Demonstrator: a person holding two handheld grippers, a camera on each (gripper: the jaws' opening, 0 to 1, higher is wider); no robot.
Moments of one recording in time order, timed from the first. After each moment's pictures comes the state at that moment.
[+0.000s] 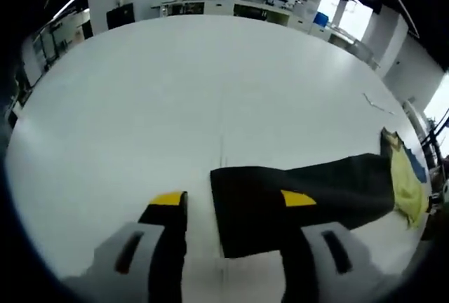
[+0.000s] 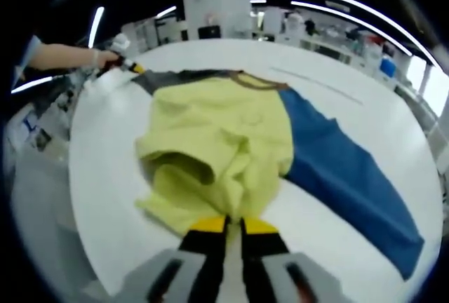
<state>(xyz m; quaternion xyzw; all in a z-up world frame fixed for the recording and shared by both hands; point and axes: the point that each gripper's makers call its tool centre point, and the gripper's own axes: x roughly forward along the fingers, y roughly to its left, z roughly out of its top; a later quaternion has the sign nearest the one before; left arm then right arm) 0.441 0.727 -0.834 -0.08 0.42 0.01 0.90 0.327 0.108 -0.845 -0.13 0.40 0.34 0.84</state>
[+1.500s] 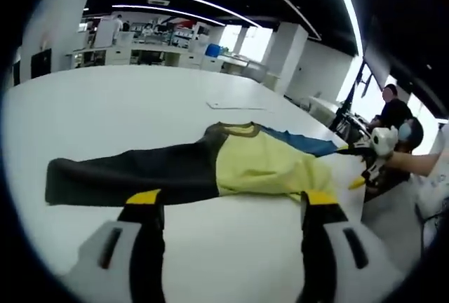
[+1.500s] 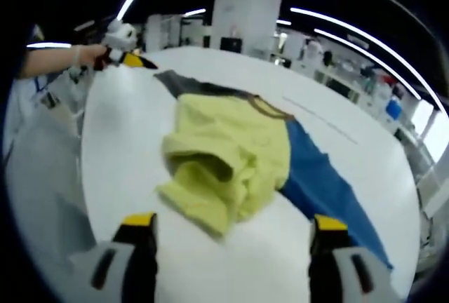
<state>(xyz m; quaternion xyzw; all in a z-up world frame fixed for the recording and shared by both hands) 0.339 0.448 -0.755 -0.09 0.27 -0.27 0.92 0.300 0.097 -0.806 -0.22 0.32 0.37 0.84</state>
